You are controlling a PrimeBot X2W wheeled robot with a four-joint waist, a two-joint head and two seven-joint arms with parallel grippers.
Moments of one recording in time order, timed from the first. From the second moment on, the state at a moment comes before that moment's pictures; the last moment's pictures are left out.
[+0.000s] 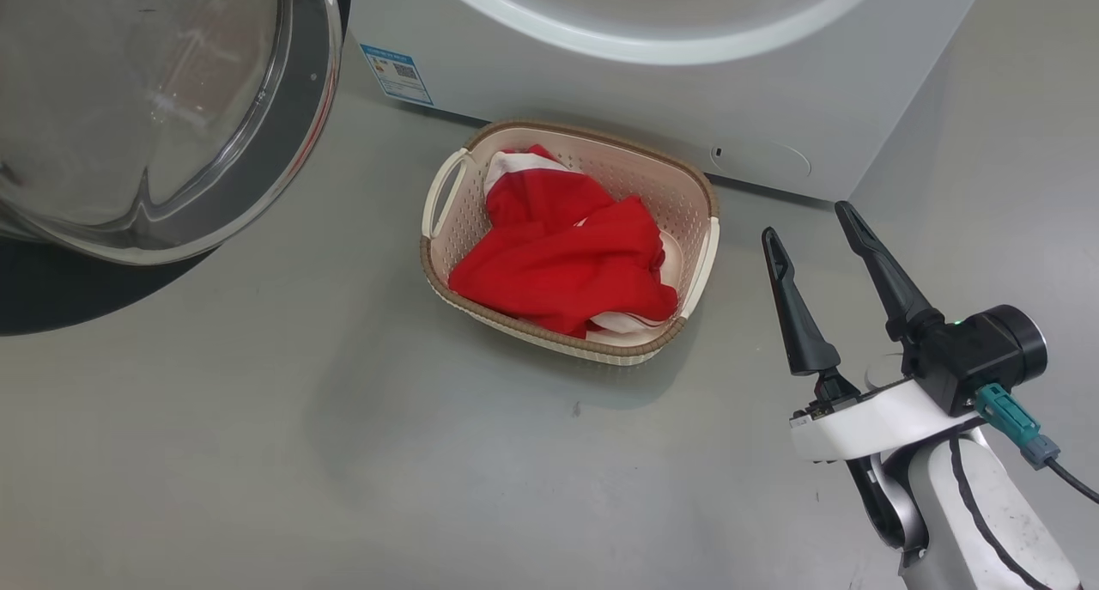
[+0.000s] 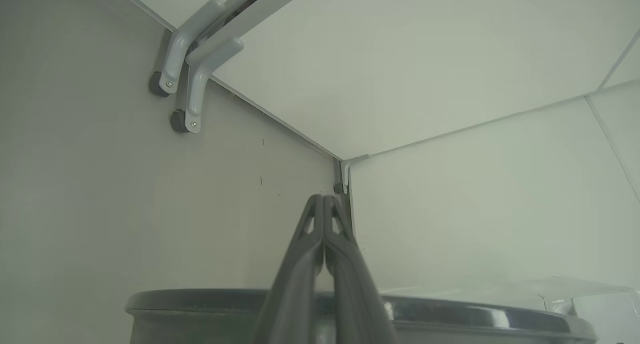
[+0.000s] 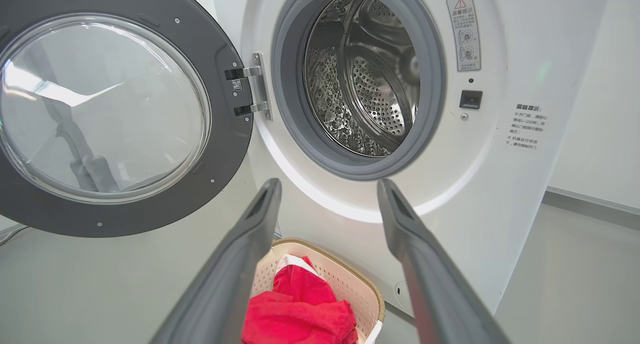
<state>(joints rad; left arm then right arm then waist) -0.84 0.42 0.75 0.75 -1.10 0.12 0.37 -0.17 -0.16 0.29 -0.02 0.25 0.12 -0.23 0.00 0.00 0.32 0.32</state>
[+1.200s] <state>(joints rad) -0.90 0.42 0.69 0.91 -1.15 0.13 0.66 -0.18 -0.16 0.31 0.01 0.25 0.12 -0.23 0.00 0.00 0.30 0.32</state>
